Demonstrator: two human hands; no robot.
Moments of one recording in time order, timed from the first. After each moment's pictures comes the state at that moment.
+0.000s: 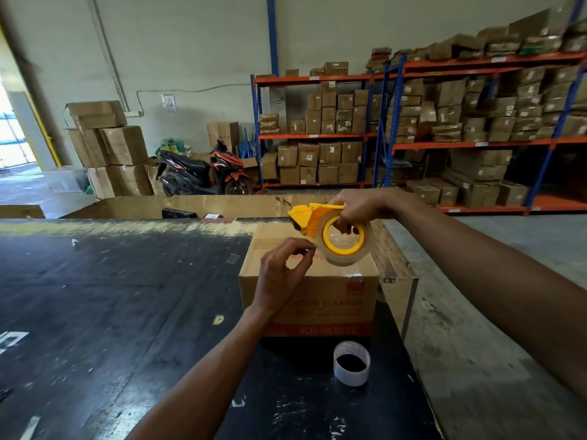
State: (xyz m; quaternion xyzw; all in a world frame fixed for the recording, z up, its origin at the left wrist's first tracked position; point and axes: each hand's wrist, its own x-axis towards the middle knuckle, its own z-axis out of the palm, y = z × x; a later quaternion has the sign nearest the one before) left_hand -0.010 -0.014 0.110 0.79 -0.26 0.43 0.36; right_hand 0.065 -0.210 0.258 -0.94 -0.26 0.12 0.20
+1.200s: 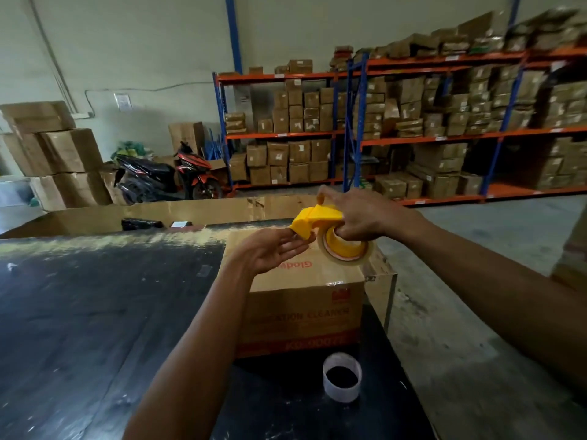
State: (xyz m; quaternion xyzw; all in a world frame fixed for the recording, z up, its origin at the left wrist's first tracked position) left_hand 0.077 -0.026 0.171 0.53 0.02 -0.20 0.82; right_hand 0.055 -0.231 0.240 -0.97 -0.21 -0.14 -0.02
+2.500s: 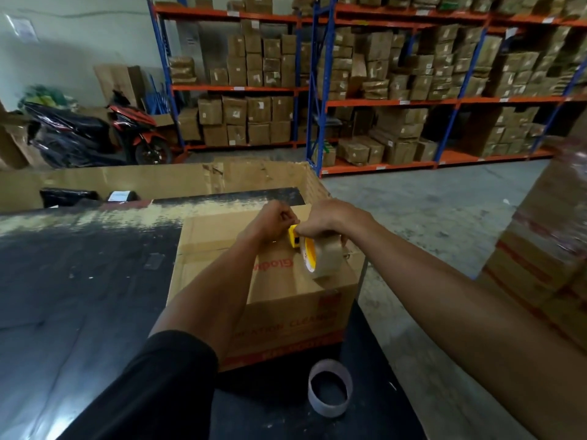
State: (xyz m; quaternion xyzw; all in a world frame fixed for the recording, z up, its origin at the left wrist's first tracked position) left_hand 0.278 -0.063 0.088 0.91 -0.25 0.06 0.32; right_hand 0.152 -0.190 0.198 -0.99 0.06 0.10 0.10
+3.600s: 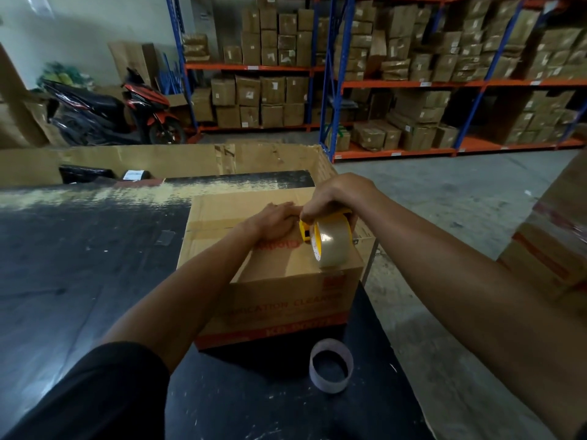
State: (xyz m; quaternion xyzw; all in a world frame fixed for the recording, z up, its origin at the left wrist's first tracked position) left_hand 0.243 -0.046 0.076 0.95 -0.27 -0.07 0.15; right_hand 0.146 -0.180 0.221 -0.95 0.08 0.27 0.09
